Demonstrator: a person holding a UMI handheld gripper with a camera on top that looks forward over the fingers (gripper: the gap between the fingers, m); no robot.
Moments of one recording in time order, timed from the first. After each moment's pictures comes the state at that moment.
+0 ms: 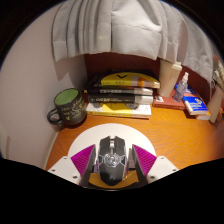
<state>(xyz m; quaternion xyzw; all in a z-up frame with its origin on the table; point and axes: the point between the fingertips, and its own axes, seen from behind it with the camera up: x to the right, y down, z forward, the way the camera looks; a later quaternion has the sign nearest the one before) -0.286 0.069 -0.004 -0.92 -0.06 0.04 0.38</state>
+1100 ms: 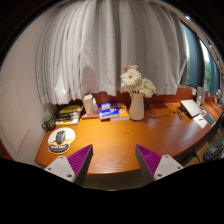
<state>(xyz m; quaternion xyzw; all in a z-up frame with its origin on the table) 0.074 -0.211 0.225 -0.87 0.05 0.00 0.48</state>
